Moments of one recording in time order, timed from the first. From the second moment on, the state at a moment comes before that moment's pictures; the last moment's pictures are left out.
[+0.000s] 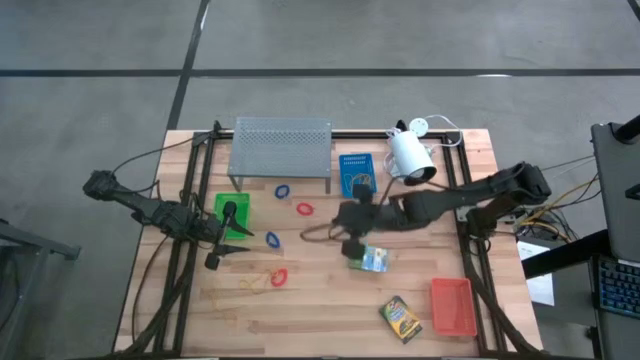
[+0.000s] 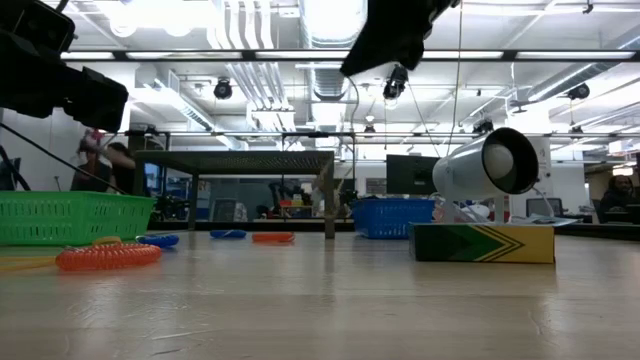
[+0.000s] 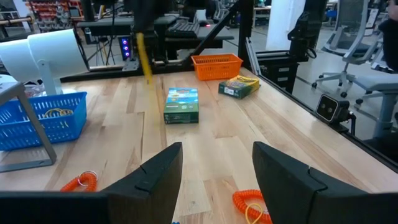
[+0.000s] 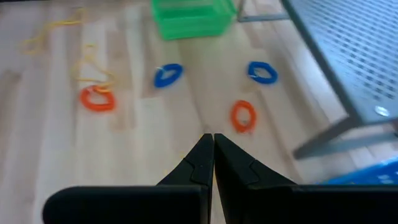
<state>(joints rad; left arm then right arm) -0.42 0.17 0.03 -0.02 -0.19 -0.01 0.17 1.56 1.23 -0.43 0.32 0.26</state>
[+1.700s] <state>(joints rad) -0.42 0.17 0.03 -0.02 -0.19 -0.01 -0.50 1.55 1.22 -0.60 -0.19 0.03</state>
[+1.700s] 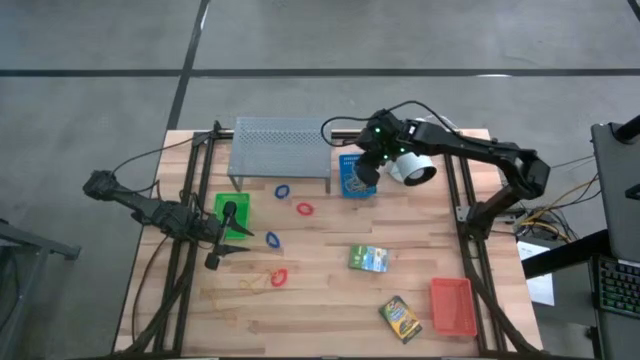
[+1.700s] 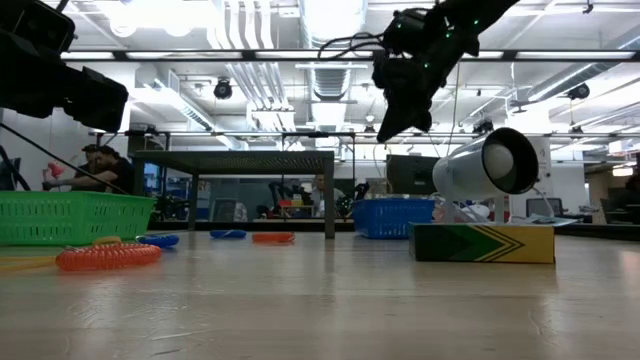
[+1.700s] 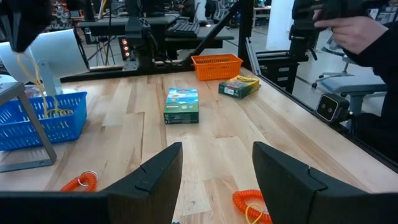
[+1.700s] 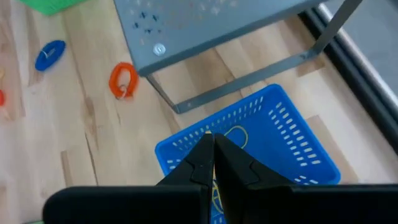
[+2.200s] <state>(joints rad) -0.42 0.17 0.03 -0.02 -0.19 -0.01 -0.54 1.70 1.22 -0.59 -0.19 0.05</state>
